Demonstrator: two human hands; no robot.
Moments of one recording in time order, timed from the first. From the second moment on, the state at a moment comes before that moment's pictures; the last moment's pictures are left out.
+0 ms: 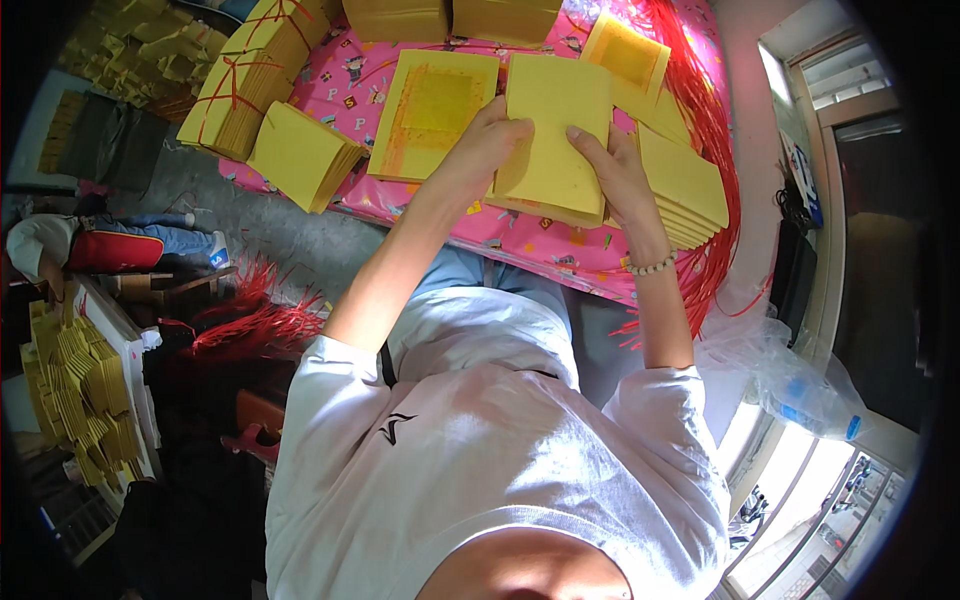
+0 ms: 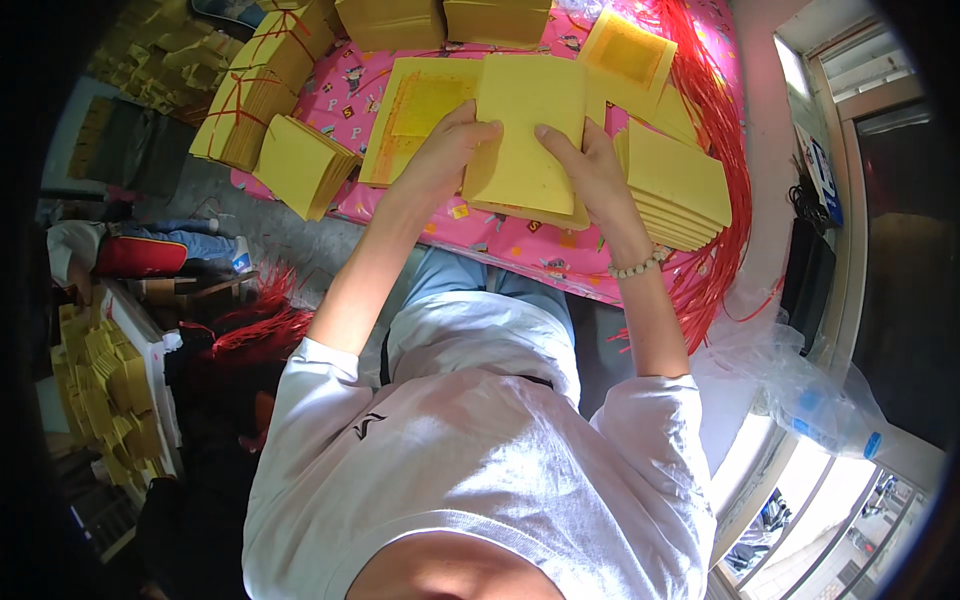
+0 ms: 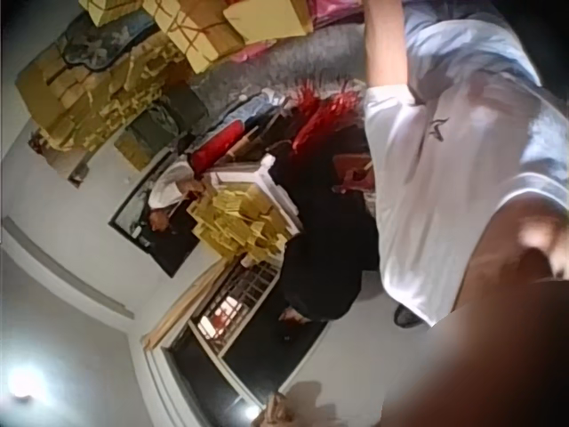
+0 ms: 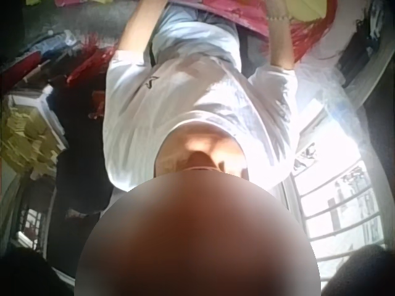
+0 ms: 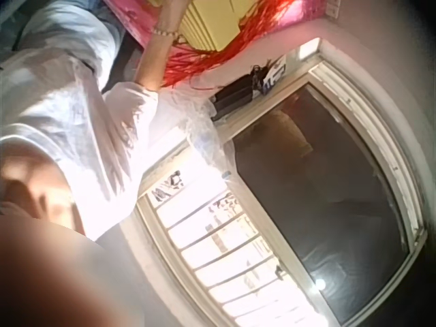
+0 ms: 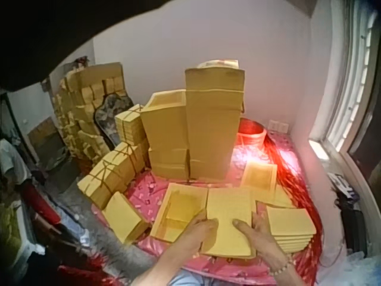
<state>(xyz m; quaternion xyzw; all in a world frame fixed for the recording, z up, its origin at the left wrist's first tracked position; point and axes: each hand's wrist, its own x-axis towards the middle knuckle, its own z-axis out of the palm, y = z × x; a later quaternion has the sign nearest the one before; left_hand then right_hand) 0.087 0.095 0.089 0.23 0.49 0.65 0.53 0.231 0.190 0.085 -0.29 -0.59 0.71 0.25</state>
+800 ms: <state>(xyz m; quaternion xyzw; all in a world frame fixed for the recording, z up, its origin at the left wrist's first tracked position) 0.121 0.078 0.067 0.38 0.49 0.73 0.29 0.245 0.163 0.088 -0.26 -0.62 0.67 0.32</state>
